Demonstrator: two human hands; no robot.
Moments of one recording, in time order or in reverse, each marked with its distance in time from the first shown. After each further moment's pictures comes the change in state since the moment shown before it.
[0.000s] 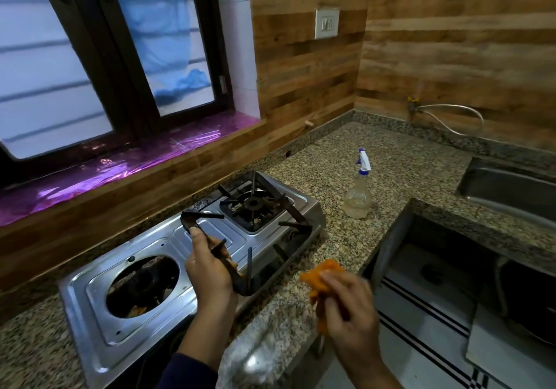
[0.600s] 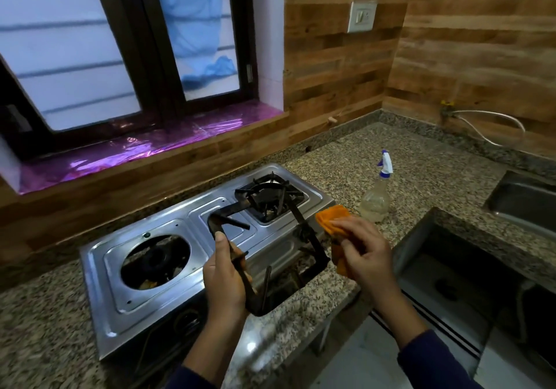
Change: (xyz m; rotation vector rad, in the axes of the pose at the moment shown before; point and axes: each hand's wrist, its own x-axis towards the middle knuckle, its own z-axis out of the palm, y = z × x) left_hand -0.032 -0.014 -0.016 0.154 -0.077 0.019; right_hand 0.094 0.048 -0.002 0.113 -0.273 0.093
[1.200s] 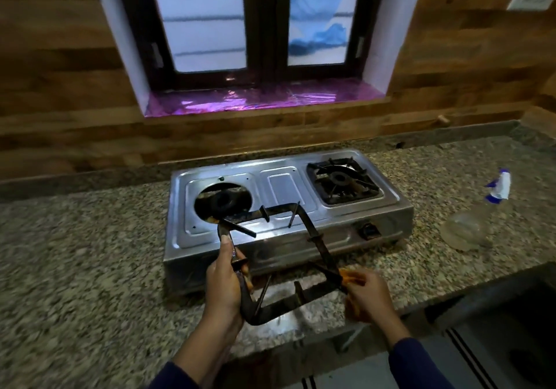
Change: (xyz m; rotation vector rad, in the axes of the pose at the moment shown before) left_hand -0.032 -0.036 -0.071 -0.077 0.343 -0.188; right_hand -0.049 0.116 0.090 -0.152 -0.616 0.623
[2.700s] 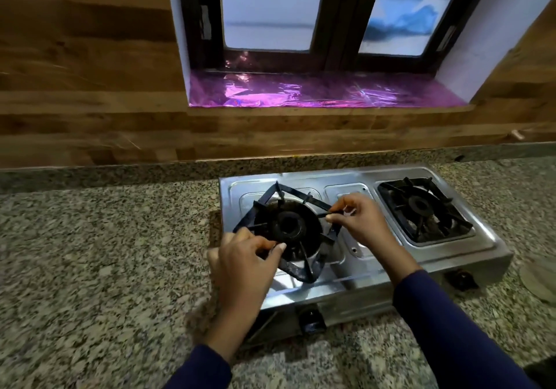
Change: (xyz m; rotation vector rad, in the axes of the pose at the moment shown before) left_hand 0.192 0.051 -0.082 1.117 0.200 0.634; right_hand 0.124 -0.262 0.117 -0.132 -0.018 -0.491
